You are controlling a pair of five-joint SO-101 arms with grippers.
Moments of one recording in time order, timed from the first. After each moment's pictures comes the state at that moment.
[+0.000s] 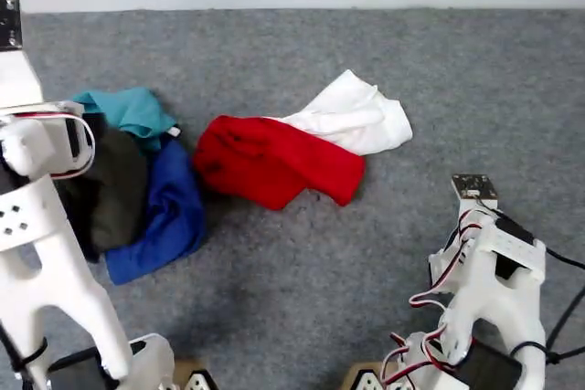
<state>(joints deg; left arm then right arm) -24.1 -19.9 -8.8 92.4 -5.0 26.2 -18.1 56.9 59.3 27.6</state>
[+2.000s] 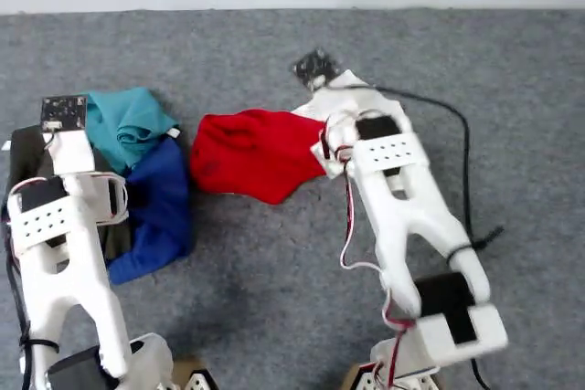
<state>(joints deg) -27.2 -20.1 39.6 62.8 -9.7 -16.3 -0.1 10.5 60.2 21.5</state>
